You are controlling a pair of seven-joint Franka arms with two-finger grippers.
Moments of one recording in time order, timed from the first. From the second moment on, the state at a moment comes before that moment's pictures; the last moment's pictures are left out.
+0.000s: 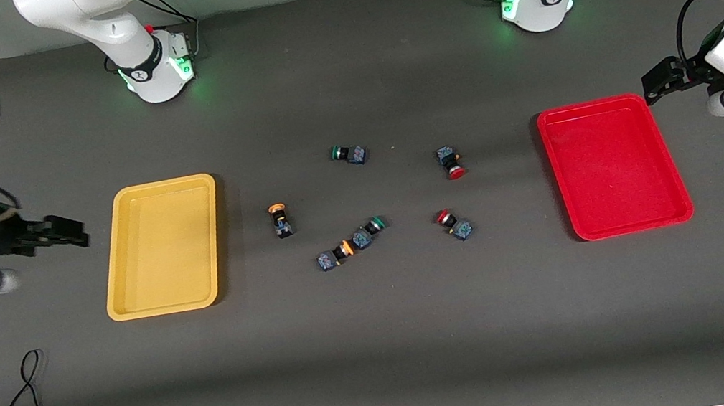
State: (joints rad) left arm -0.02 -0.05 -0.03 -1.76 0.00 1.63 0.04; right arm 0.13 0.15 -0.04 -1.60 0.03 1.68 0.13
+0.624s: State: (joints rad) left arm -0.04 -0.05 -0.07 -1.83 -0.03 1.65 -0.04; right arm 0.27 0.39 0.17 -1.61 0.00 1.90 0.47
